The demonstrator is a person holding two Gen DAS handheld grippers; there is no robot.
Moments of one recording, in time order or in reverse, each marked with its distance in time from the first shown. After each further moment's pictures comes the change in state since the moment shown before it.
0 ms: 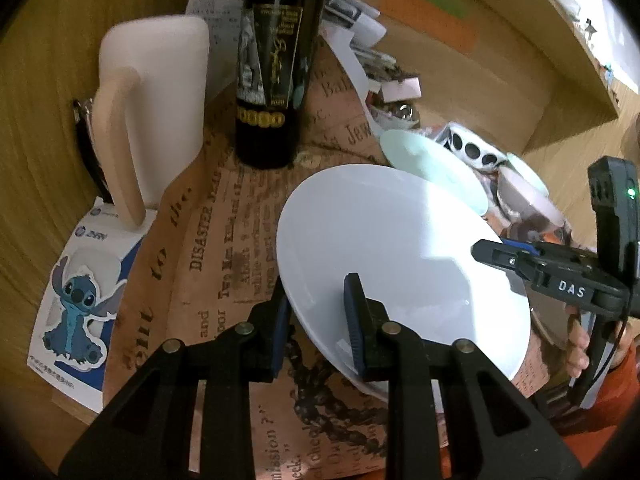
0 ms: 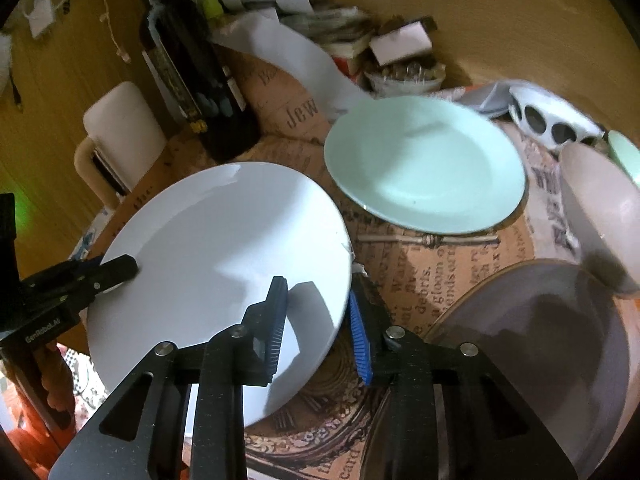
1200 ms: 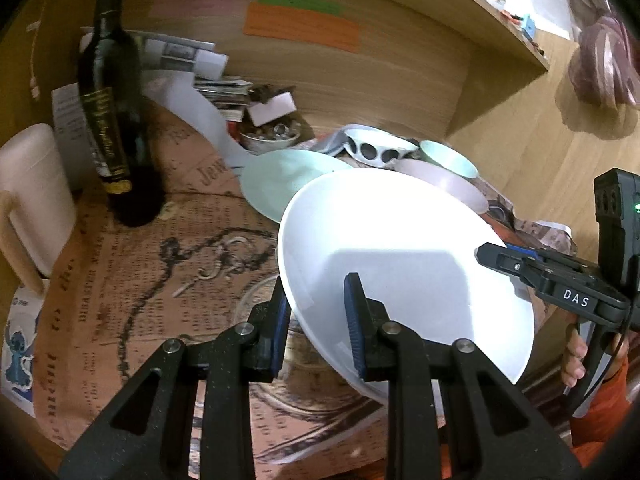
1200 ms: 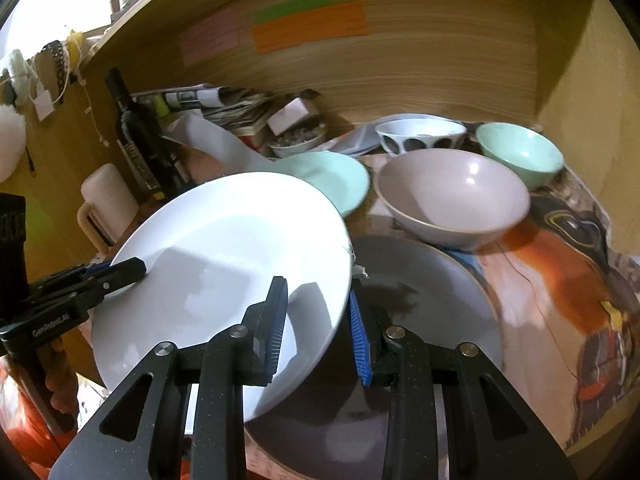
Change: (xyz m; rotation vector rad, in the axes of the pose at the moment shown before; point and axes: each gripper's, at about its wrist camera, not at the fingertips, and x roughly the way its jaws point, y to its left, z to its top) left arm -0.001 -0.125 0.008 0.201 -0.045 -0.140; right arm -0.105 -0.076 -0.056 0.157 -0.197 -0.115
